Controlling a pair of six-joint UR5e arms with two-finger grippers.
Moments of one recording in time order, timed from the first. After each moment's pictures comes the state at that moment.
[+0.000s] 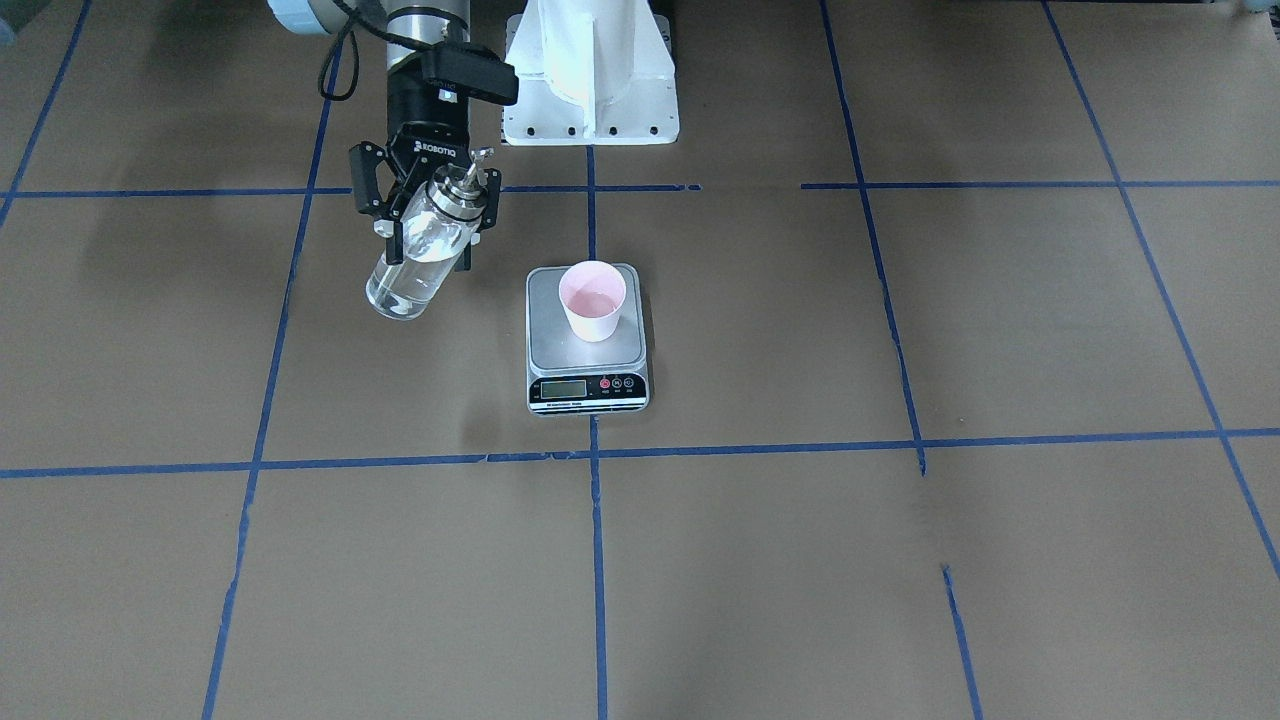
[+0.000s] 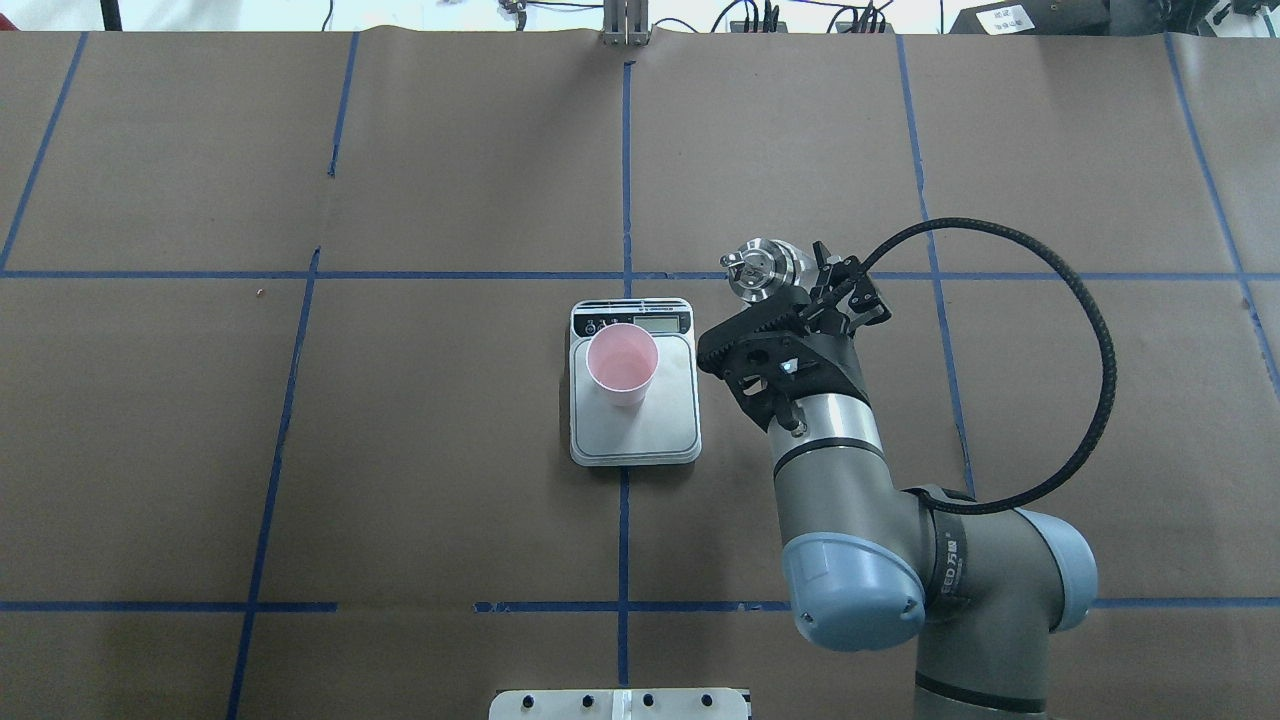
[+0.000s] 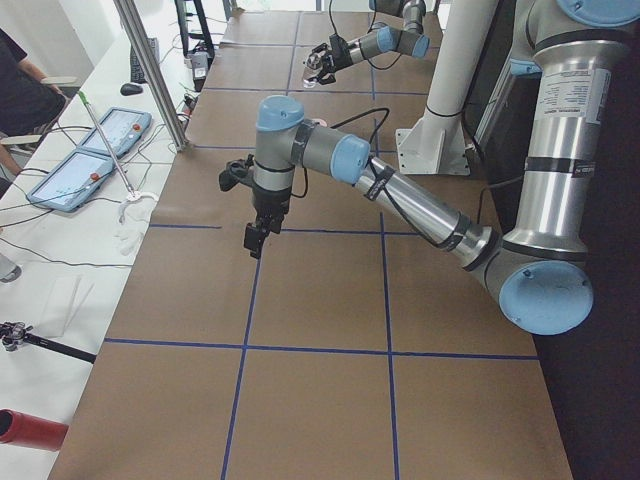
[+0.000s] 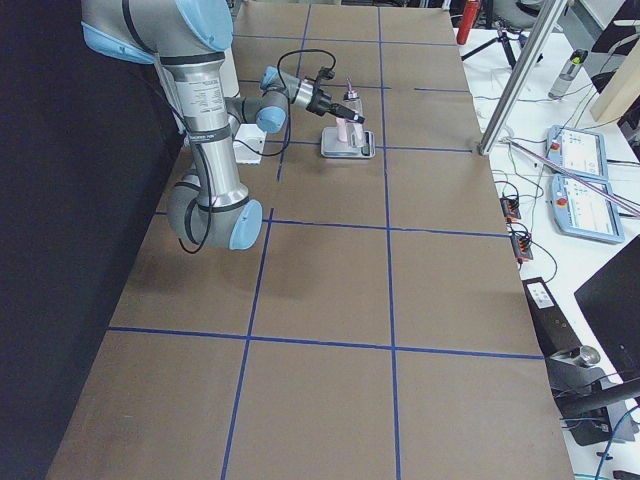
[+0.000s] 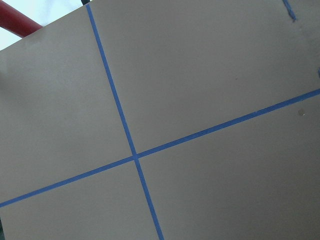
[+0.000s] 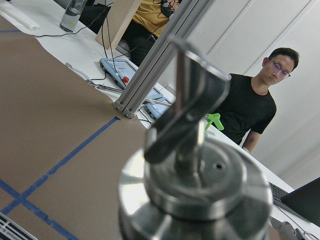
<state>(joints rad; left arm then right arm) -1.47 -1.62 -1.98 -1.38 -2.11 0.18 0.22 -1.19 2.01 -1.43 0.56 0.63</state>
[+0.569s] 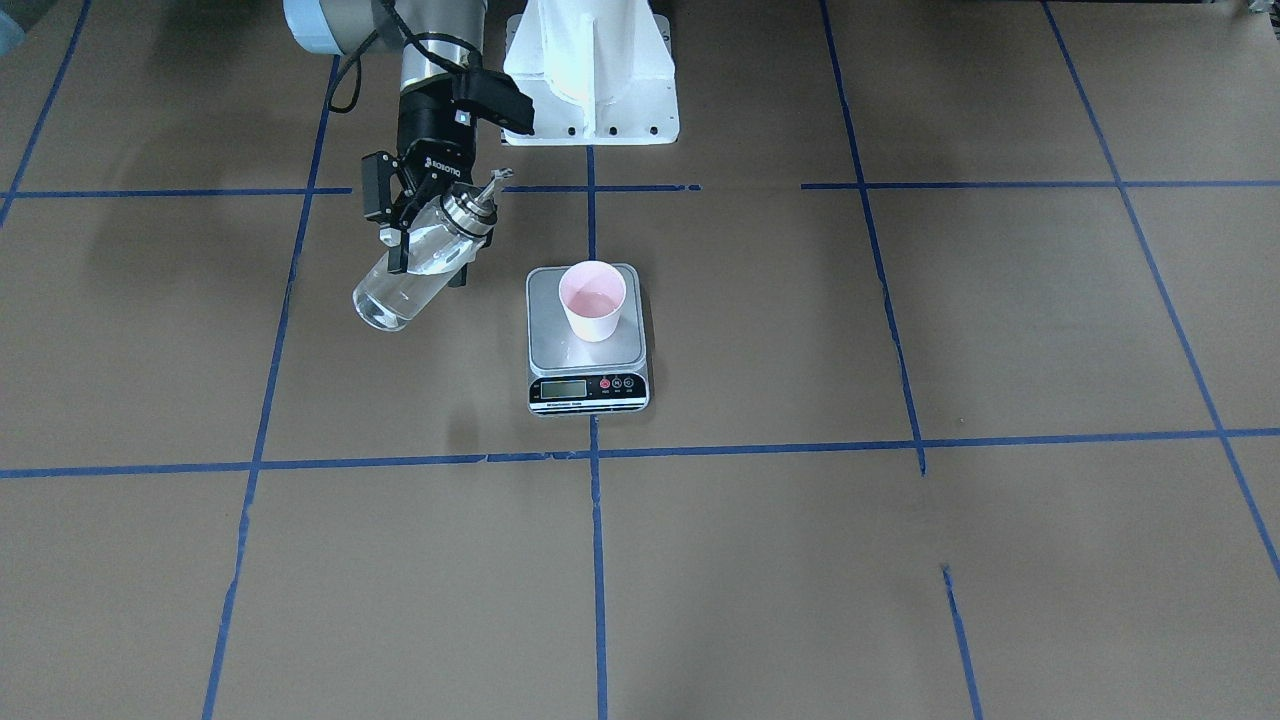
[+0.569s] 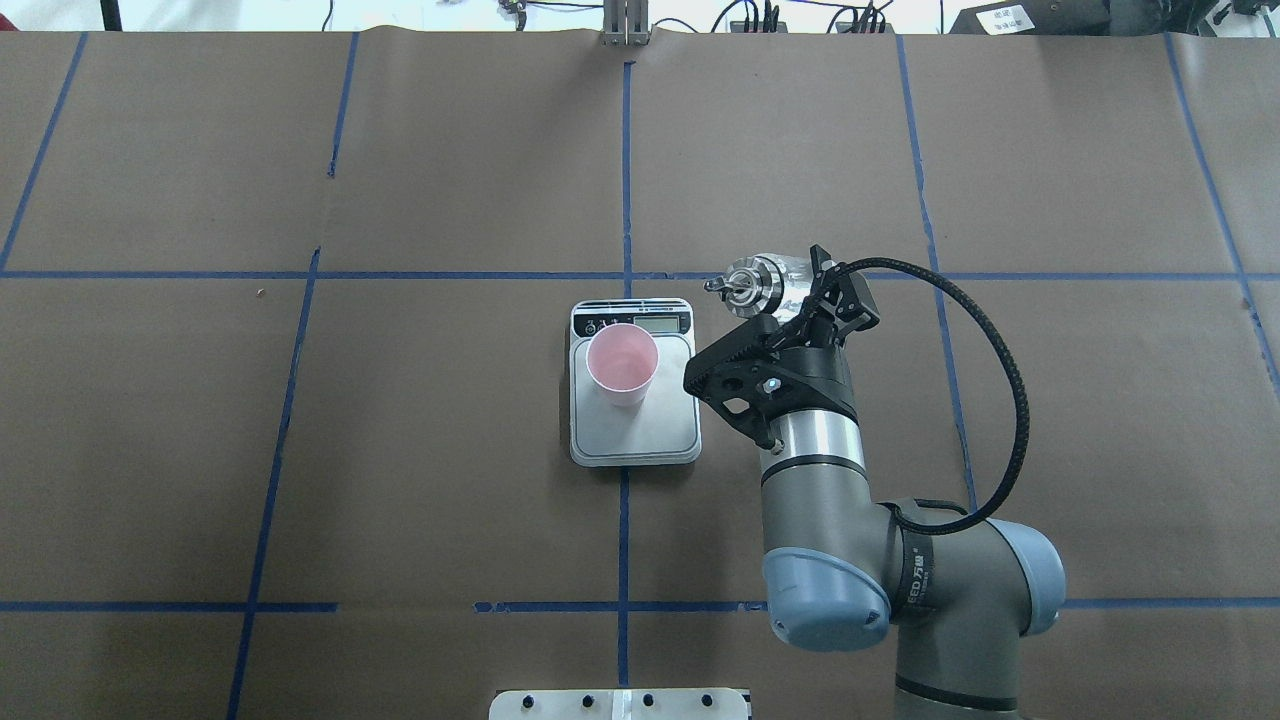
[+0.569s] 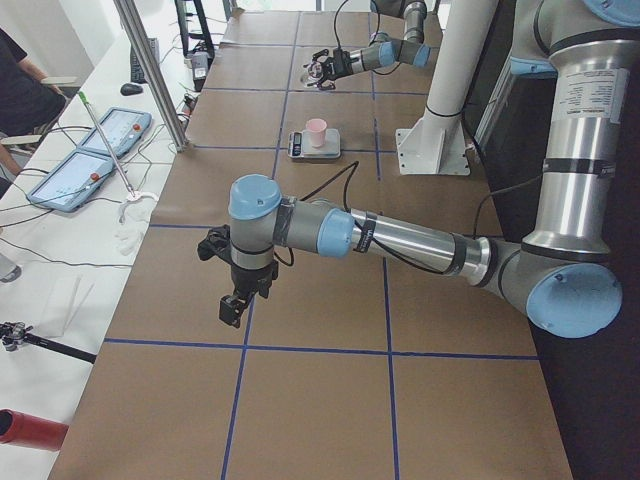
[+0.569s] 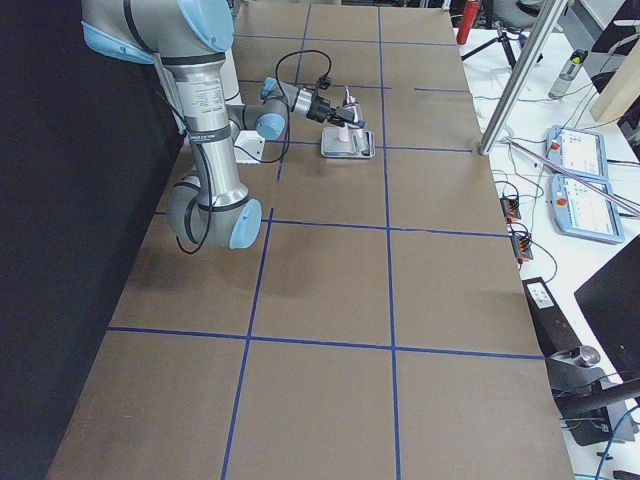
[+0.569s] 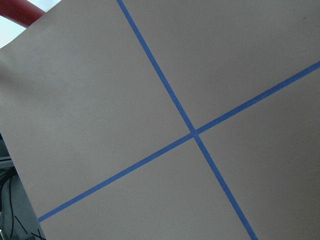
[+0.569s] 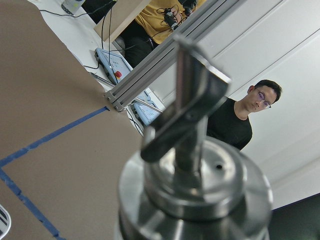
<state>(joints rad) -1.58 -1.62 -1.74 -1.57 -2.18 0.38 0.21 -1.19 1.93 -1.43 0.46 0.52</state>
